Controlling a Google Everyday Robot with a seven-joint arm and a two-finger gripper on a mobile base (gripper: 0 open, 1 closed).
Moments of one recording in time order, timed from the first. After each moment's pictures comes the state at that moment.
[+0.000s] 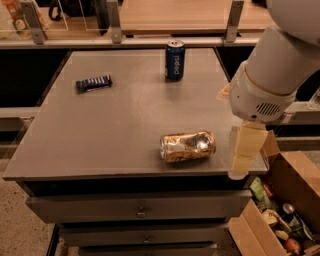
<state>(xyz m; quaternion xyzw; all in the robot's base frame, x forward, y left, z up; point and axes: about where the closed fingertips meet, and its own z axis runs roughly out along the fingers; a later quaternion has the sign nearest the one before) 0.434 -0.142 0.901 -0.68 0.73 0.02 0.11</state>
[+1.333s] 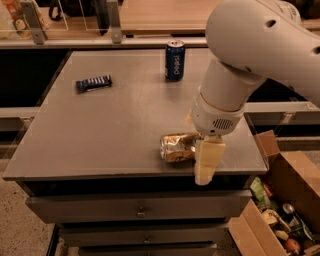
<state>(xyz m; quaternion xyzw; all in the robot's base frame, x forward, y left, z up) 0.441 -0.086 0.842 -0.72 0.69 0.07 0.07</state>
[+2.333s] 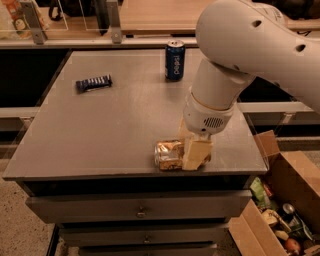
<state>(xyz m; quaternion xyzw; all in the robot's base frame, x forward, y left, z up) 0.444 -0.070 0.837 -0.73 0.68 0.09 0.07</state>
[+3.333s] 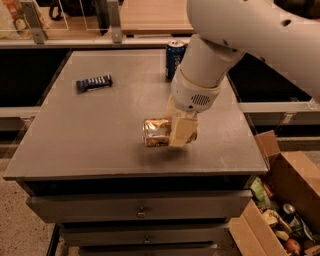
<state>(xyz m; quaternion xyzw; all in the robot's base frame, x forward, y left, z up) 0.485 -0.043 0.863 -0.73 0.67 0.09 0.11</state>
